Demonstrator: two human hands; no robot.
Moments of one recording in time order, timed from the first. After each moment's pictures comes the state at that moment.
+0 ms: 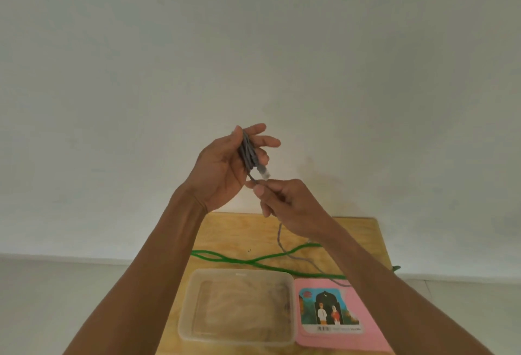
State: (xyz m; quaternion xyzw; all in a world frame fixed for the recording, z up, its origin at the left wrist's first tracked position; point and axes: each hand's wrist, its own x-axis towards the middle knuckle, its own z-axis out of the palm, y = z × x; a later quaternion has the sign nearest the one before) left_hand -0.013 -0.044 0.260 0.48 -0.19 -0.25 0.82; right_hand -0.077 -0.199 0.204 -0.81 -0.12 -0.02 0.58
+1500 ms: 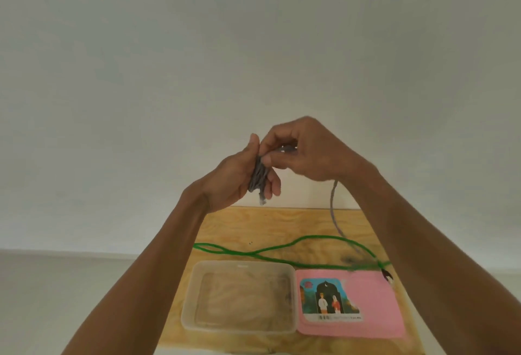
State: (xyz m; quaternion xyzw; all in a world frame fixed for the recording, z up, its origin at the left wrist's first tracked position) left_hand -0.023 -0.047 0.247 0.66 -0.23 -0.34 0.63; right_hand -0.046 -0.231 0.279 -0.86 -0.22 -0.04 0.45
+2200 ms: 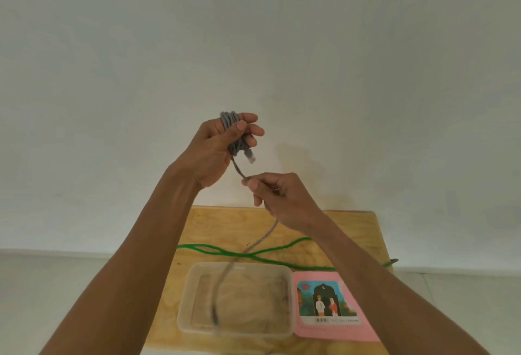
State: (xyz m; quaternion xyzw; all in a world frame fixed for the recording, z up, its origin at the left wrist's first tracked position) left_hand 0.013 -0.037 0.255 0.61 -0.22 -0.15 0.75; right_hand -0.074 -0.193 0.192 -0.77 -0.08 0.01 0.63
